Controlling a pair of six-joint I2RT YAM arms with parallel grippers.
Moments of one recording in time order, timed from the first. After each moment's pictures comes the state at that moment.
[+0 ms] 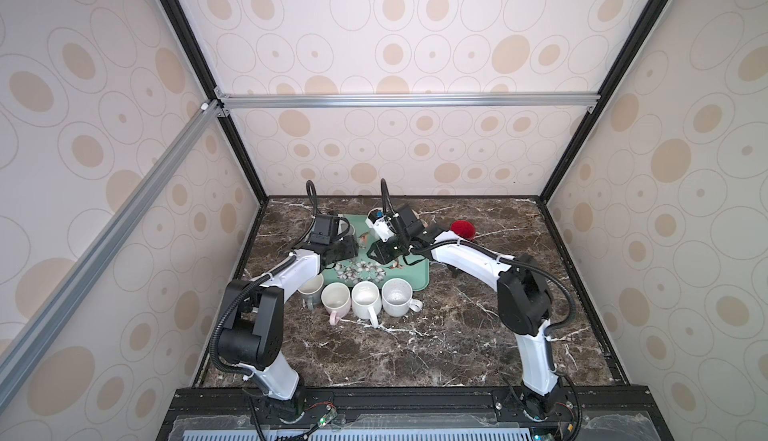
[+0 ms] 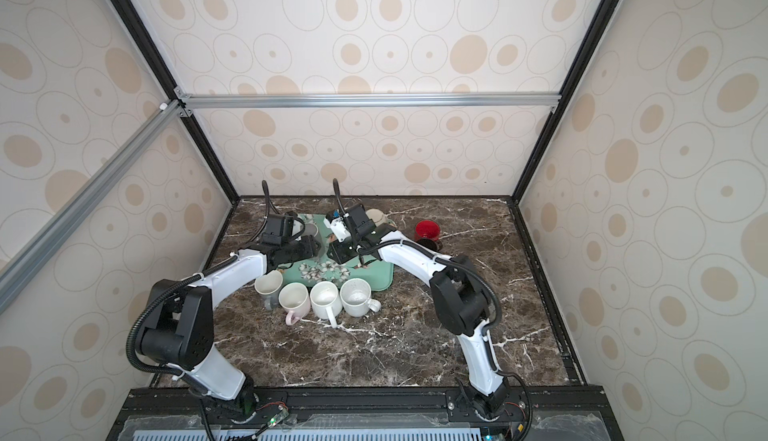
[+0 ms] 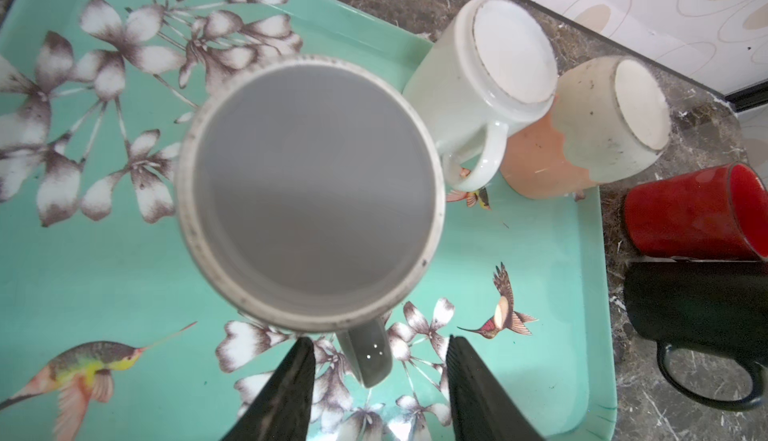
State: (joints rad) left arm -0.24 1.64 1.06 -0.24 0.10 -0.43; right arm 0.72 2.03 1.70 -0.44 -0.29 0.15
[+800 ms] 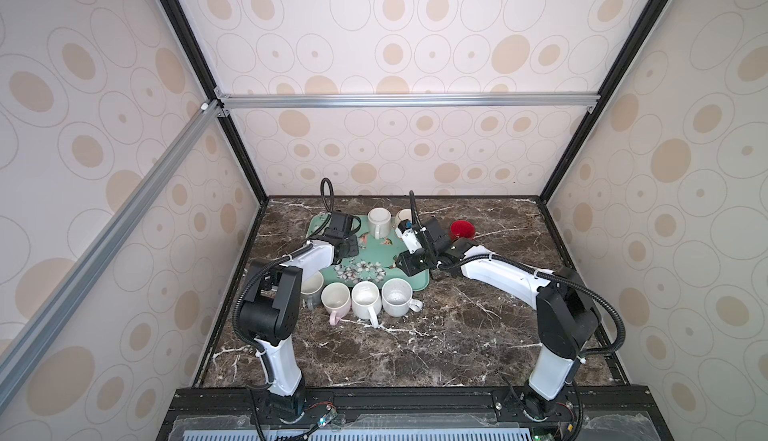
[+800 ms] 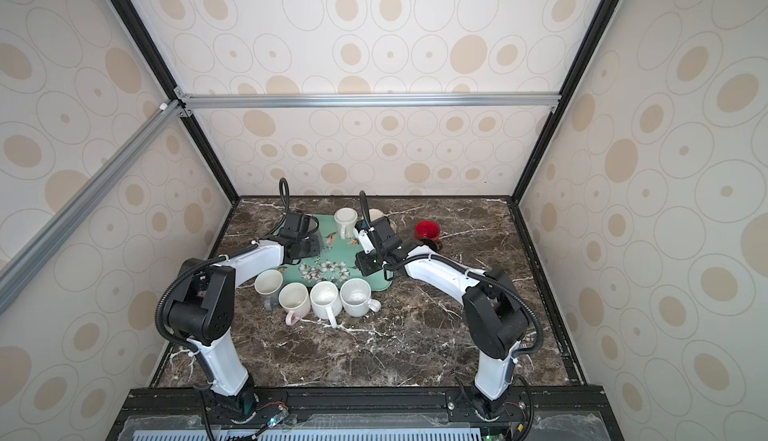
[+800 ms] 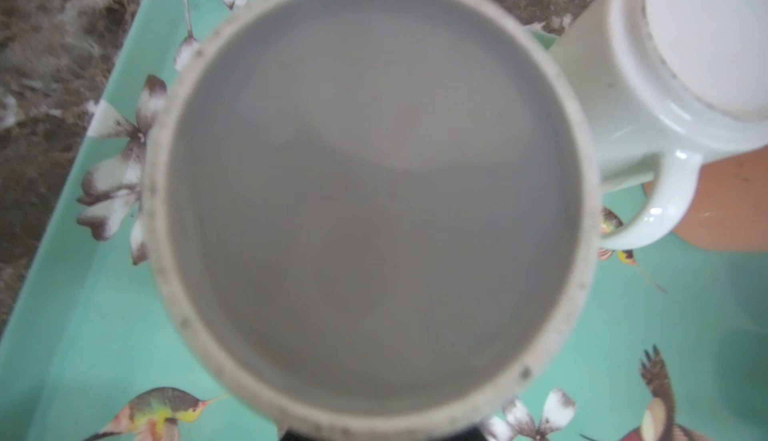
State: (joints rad) left arm -0.27 1.82 1.18 -0.25 -0.17 -0.37; right arm 0.69 1.79 1.34 -0.39 -0.15 0.20
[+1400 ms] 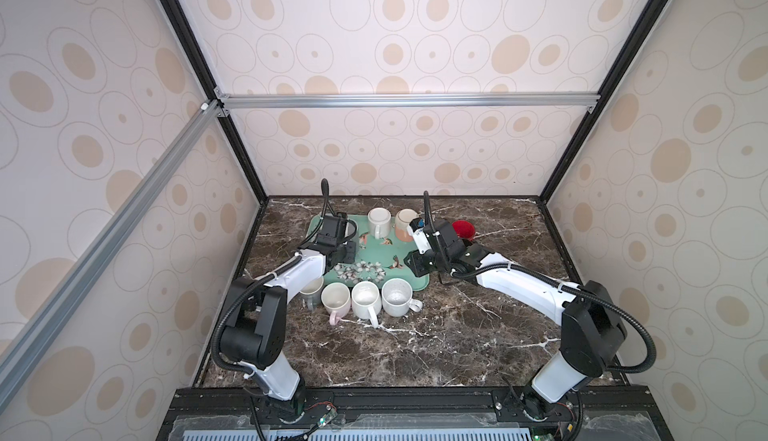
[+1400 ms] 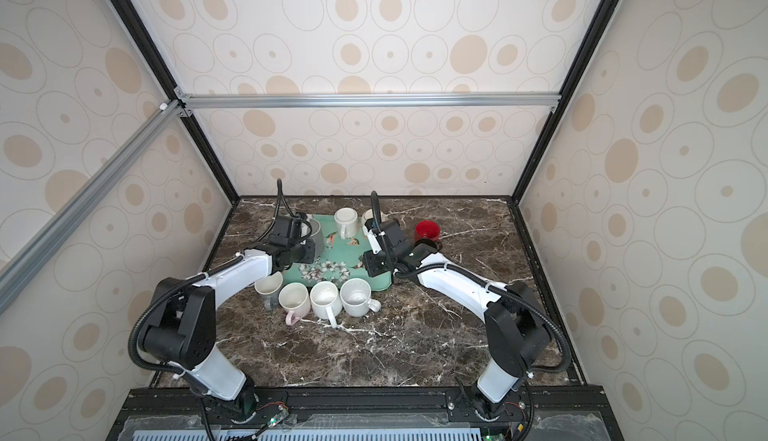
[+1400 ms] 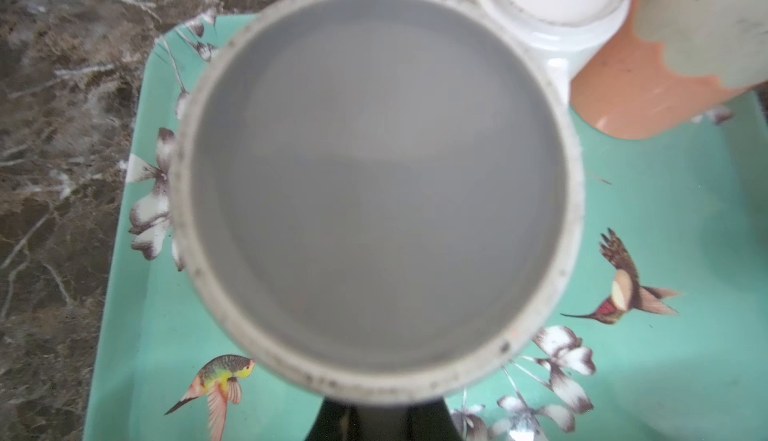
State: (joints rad) left arm -0.28 1.60 1.05 -0.26 -0.09 -0.10; right arm 0.69 1.62 1.23 -0.34 -0.07 0.26
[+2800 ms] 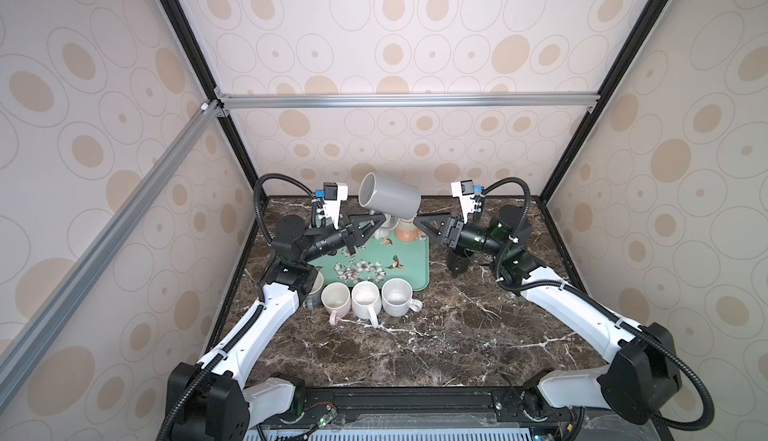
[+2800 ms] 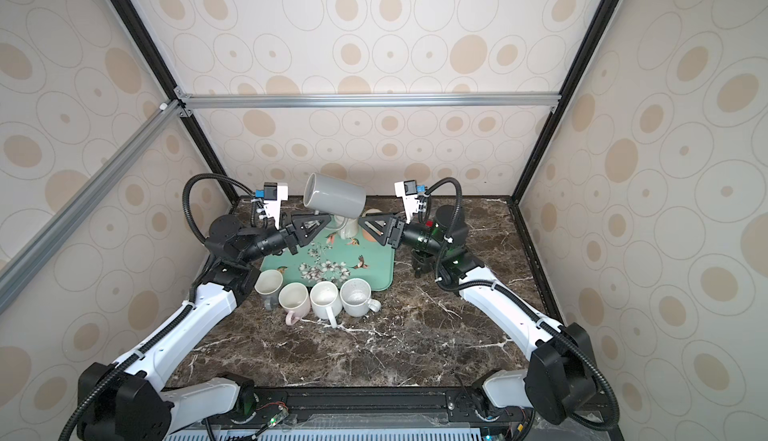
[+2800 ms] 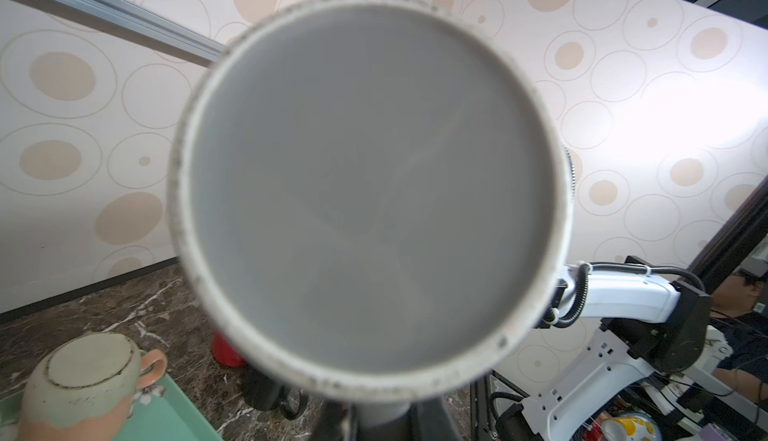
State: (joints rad) left arm -0.27 1.19 0.91 0.55 0.89 -0.66; right arm 0.49 1.35 1.04 0.47 -0.76 0.79
